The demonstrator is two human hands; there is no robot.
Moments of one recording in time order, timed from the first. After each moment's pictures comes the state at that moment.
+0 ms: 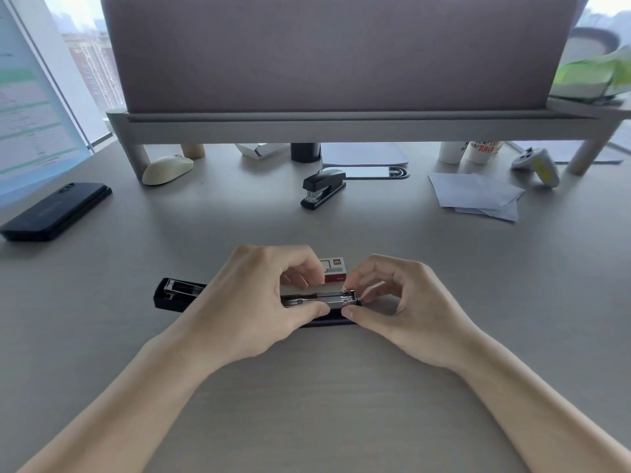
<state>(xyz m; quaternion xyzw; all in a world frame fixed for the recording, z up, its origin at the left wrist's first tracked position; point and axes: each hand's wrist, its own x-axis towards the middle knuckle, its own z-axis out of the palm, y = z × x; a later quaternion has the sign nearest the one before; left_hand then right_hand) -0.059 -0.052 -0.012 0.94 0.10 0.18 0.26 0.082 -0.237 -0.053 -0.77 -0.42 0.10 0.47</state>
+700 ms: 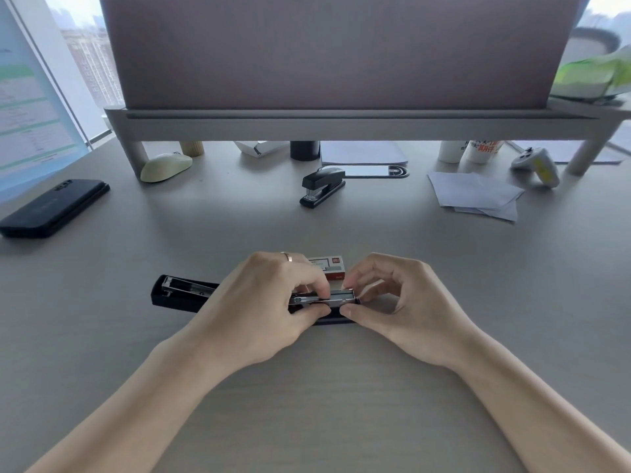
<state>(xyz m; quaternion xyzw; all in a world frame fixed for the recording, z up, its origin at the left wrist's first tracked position) -0.052 -0.058 -0.020 0.97 0.05 0.16 0.20 0.084 -0.237 -0.055 -0.77 -0.42 0.10 0.46</state>
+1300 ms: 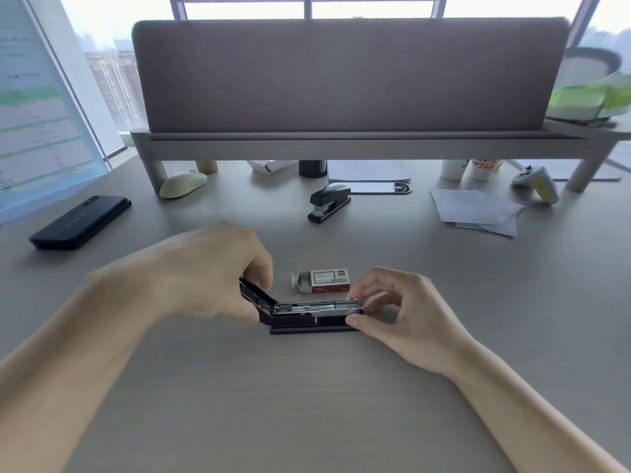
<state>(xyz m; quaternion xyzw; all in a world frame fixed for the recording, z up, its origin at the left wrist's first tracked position) -0.068 -0.008 0.052 0.99 0.14 -0.05 0.05 0.080 -0.237 -0.053 -0.78 -0.41 0.09 0.46</state>
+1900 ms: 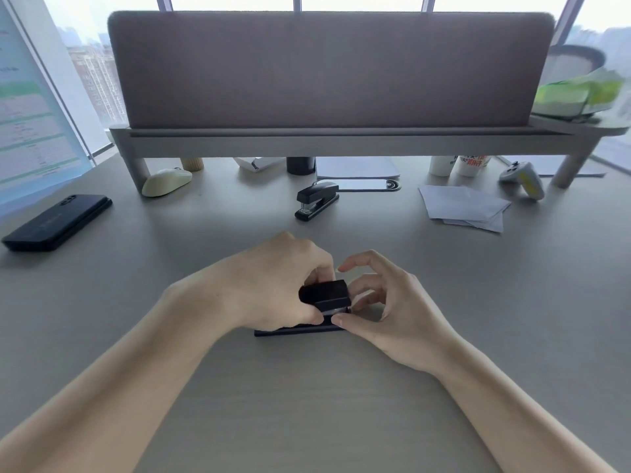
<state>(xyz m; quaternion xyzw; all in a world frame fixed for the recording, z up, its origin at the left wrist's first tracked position) -0.020 -0.054 0.023 0.99 0.03 -0.03 0.15 0.079 -0.235 -0.048 -0.77 -0.41 0.11 0.48</state>
